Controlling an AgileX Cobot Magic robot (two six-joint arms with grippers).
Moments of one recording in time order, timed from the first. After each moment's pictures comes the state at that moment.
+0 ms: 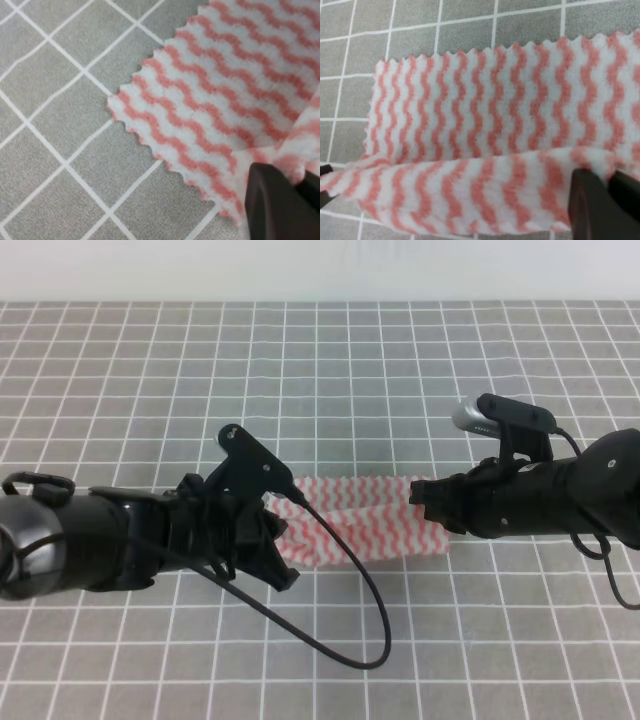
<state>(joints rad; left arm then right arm) -0.51 1.73 -0.88 -1.75 0.12 2.06 0.43 1.71 -0.97 0.90 0.23 -0.38</state>
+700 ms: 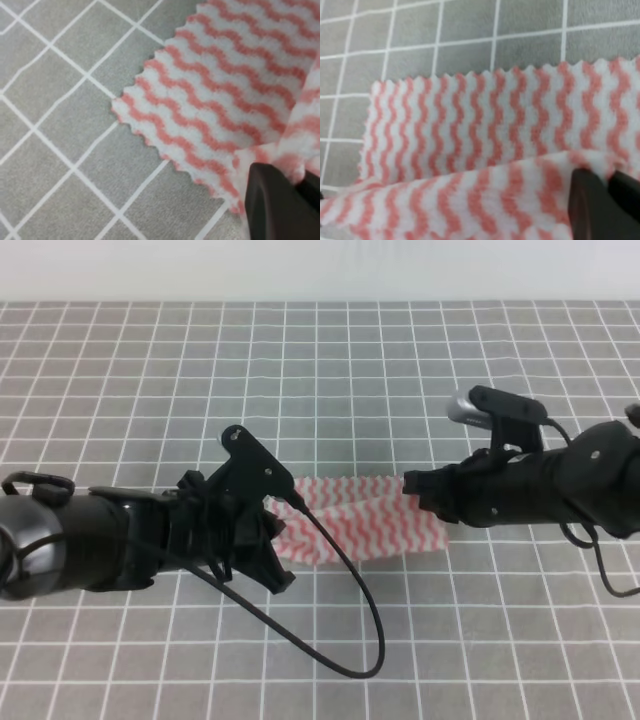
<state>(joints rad) -0.51 1.73 -0.88 -1.74 0.10 2.10 0.43 1.75 -1.02 0.89 0.23 -0.38</state>
